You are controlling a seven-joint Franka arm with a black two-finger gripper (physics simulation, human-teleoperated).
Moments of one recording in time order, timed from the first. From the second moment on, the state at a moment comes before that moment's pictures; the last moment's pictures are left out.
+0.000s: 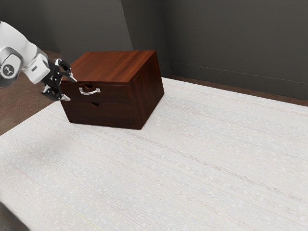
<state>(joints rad) -1.65 -0.88 1.63 -1.28 0.81 1.92 1.45</state>
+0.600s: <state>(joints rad) -1.67 -0.78 1.75 -1.38 0.74 2.05 1.45</state>
